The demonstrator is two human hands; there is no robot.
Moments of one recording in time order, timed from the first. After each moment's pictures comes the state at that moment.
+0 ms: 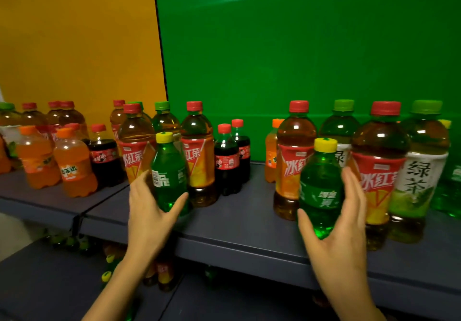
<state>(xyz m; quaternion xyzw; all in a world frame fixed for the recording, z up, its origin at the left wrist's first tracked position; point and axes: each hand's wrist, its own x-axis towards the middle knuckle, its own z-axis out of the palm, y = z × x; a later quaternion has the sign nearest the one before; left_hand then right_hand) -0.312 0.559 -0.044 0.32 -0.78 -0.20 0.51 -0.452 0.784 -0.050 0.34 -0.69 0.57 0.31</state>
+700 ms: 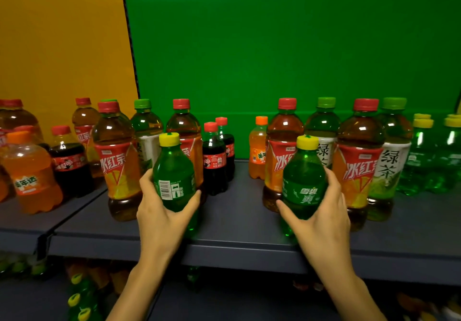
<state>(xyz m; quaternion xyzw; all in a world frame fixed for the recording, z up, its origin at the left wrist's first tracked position) -0.329 0.578 -0.036 0.17 -0.75 -0.32 0.55 -0.441 0.774 -0.043 0.25 -0.77 0.52 0.27</state>
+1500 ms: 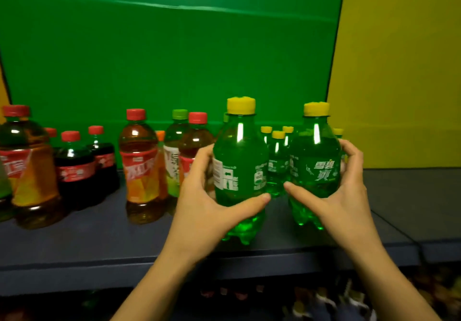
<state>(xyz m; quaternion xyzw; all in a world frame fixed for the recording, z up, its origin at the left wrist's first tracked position) -0.429 0.847 0.032 -0.14 -0.71 -0.57 0.39 -0.517 1.014 0.027 0.33 -0.70 0.57 0.28</state>
